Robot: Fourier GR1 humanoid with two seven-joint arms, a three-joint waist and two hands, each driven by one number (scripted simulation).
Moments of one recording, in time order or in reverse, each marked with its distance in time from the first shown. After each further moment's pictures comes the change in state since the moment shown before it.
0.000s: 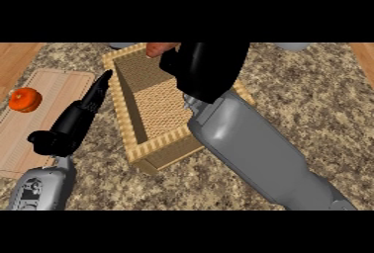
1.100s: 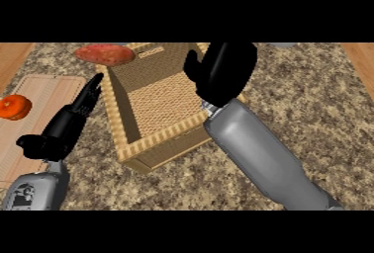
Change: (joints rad) left arm 0.036 0.010 0.032 -0.012 0.009 0.005 -0.004; right arm 0.129 0.000 -0.010 0.127 0.151 -0.216 -0.021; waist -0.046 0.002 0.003
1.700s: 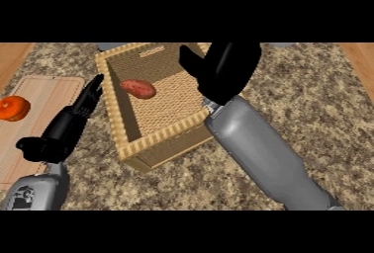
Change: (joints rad) left arm 0.011 -0.006 -0.005 -0.018 -0.001 -0.001 0.008; right arm -0.011 0.003 -0.029 -0.026 -0.013 -0.126 -0.029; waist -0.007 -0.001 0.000
